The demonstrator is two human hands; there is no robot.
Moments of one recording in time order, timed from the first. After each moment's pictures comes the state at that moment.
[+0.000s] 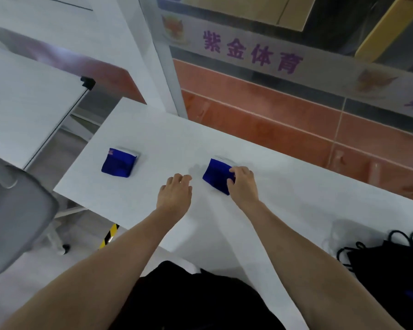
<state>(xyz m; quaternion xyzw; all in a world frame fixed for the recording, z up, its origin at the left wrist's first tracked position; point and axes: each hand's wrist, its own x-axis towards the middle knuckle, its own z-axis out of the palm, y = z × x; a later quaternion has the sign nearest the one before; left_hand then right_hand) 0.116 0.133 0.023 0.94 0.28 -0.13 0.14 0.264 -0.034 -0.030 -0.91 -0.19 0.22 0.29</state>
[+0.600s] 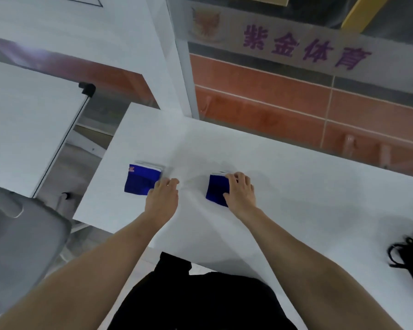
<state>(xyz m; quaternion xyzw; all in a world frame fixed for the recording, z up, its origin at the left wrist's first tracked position) 0.086 0.319 -0.015 0.95 0.24 -0.16 0.11 0.211 0.104 -0.059 -0.93 -0.20 0.28 0.15</state>
